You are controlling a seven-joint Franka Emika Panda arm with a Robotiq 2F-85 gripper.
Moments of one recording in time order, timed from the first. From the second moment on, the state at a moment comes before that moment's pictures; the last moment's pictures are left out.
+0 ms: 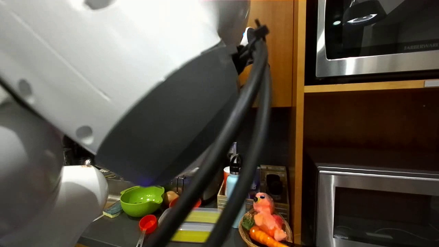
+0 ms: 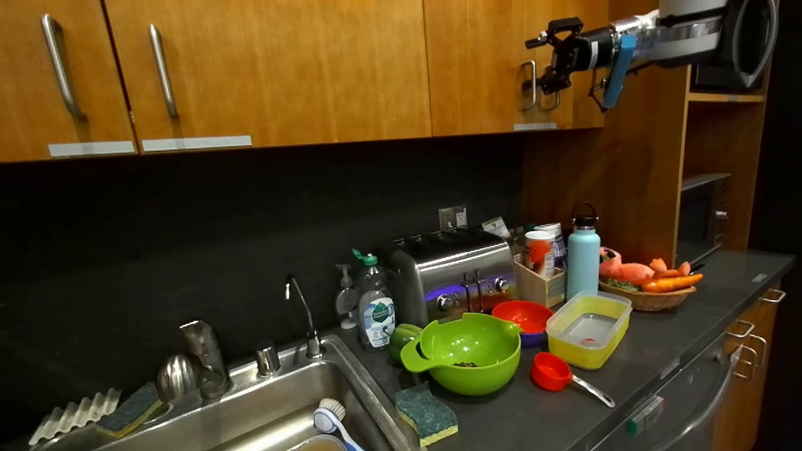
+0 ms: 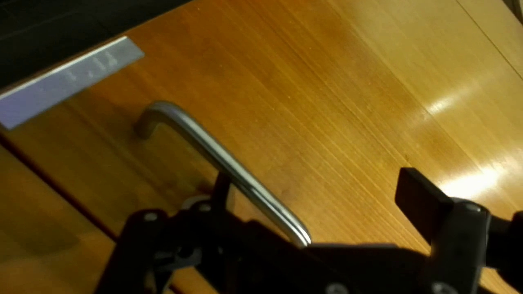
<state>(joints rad) 1.26 -1.02 -1.05 -2.12 0.41 2.47 -0.49</state>
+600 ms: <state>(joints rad) 1.29 -1.09 -1.06 -2.16 0.41 2.54 -0.49</state>
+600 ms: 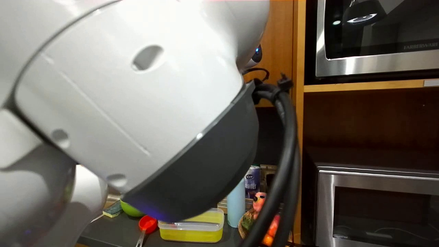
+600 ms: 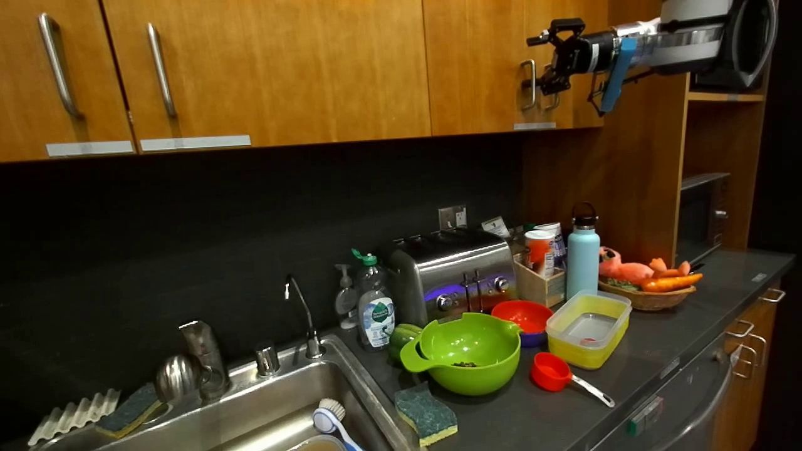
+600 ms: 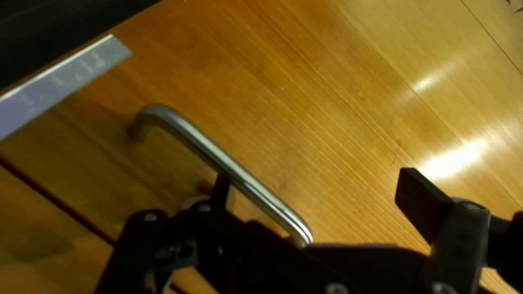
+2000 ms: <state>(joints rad) 1.26 -1.17 -1.05 -2.28 0.29 2.70 -0.46</state>
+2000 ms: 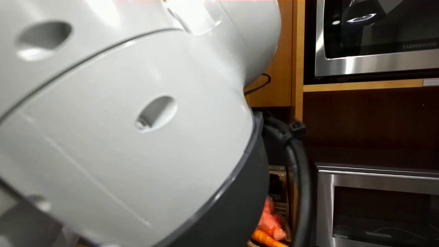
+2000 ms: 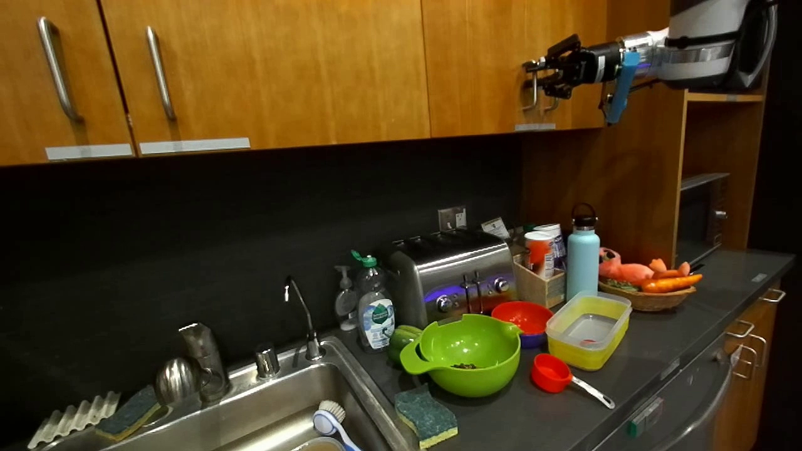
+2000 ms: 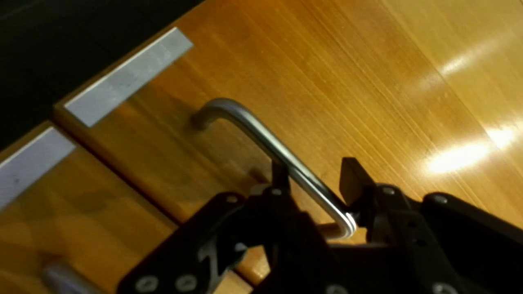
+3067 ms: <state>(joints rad) 1.07 -1.07 -0.92 -2.32 0.23 2.59 -0.46</state>
